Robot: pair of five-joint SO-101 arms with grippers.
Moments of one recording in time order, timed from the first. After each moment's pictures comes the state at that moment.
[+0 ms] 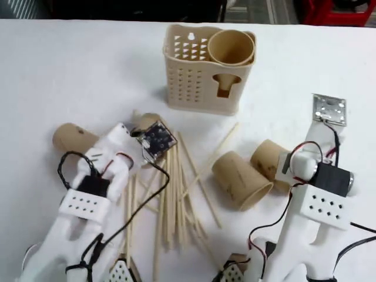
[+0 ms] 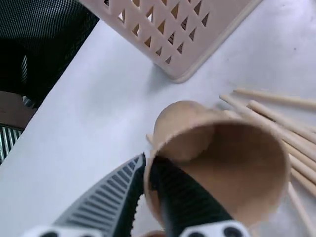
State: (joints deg) left arm 7.5 -46.2 72.1 22.4 -43.8; right arm 18.2 -47.0 38.5 81.6 8.8
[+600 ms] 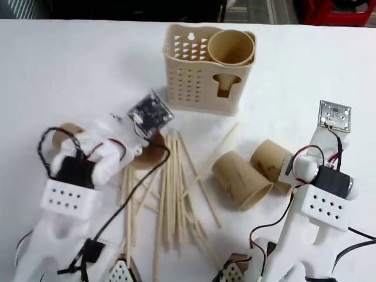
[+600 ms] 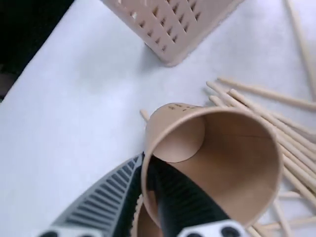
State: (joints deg) left arm 7.7 -46.2 43.2 61.5 -37.9; right arm 20.5 -47.0 44.7 75.2 8.8
